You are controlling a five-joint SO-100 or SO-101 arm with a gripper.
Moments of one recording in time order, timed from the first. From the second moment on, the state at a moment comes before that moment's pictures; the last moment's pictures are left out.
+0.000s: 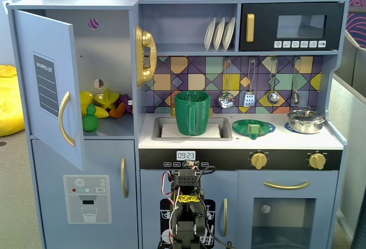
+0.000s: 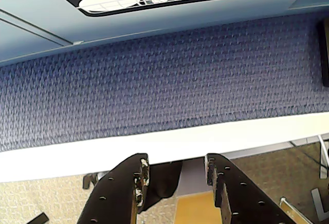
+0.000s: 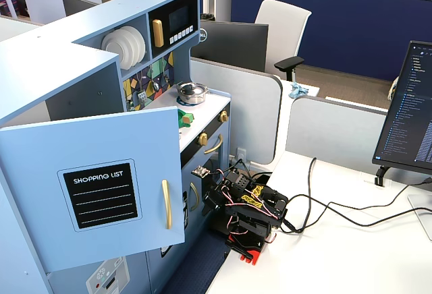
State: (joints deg) arm 0.2 182.5 171.3 77.3 -86.5
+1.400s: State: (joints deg) arm -42.9 134.9 131.7 -0.9 -89.3
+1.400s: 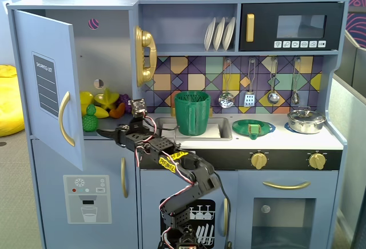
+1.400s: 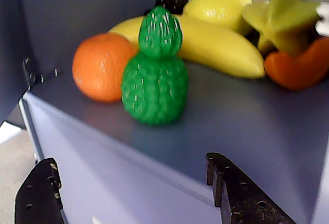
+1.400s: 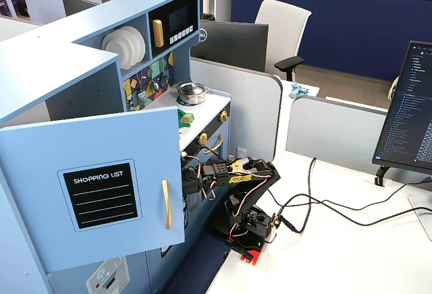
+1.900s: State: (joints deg) arm -40.5 114.0 119.4 -10.6 -91.0
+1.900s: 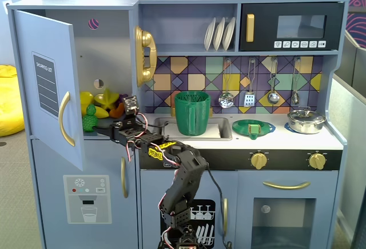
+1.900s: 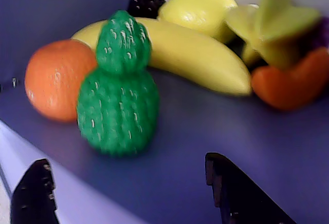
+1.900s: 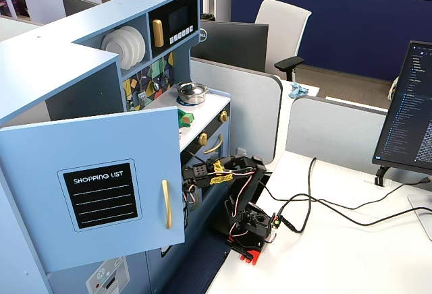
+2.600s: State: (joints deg) arm -43.2 94.8 105.0 -15.6 -94.3
